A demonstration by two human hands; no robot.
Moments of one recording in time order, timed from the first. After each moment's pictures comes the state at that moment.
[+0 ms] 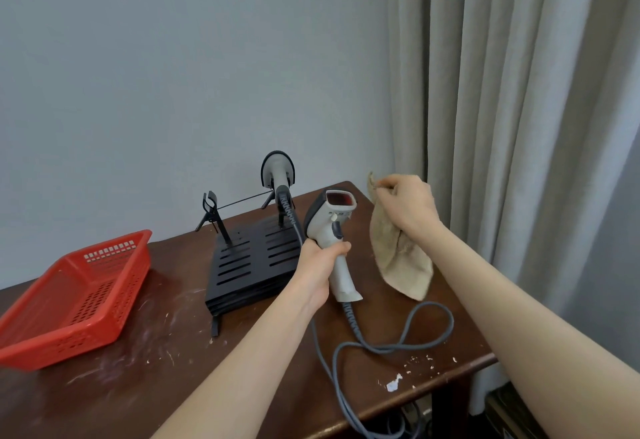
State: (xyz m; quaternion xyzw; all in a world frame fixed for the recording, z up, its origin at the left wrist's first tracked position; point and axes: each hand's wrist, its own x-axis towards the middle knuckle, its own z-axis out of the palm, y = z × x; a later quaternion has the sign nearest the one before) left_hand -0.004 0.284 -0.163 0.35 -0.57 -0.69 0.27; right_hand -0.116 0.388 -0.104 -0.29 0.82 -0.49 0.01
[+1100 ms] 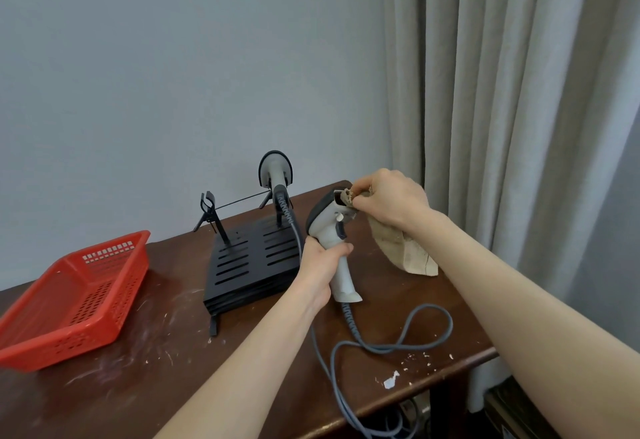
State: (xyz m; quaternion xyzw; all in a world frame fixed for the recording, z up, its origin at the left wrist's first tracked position) left_hand -0.006 0.291 -0.166 0.35 -0.61 -0.65 0.27; right_hand -0.105 0.388 -0.081 -0.41 0.85 -0.32 -0.02
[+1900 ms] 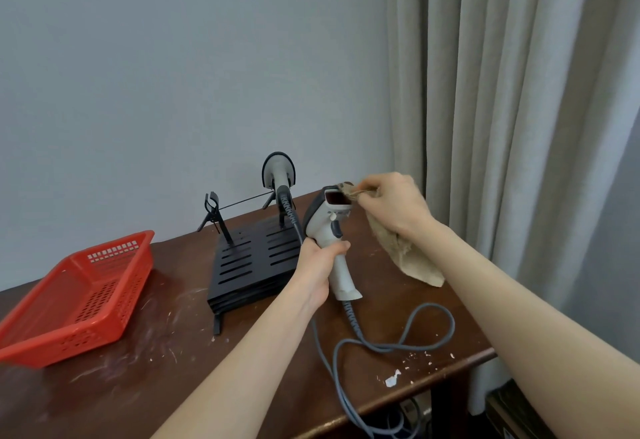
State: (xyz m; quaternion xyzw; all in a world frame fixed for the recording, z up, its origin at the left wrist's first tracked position) left_hand 0.000 0.290 -0.160 0.35 -0.57 -0.69 0.27; right_hand -0.105 0.387 -0.093 -0.39 0.81 -0.43 -0.03
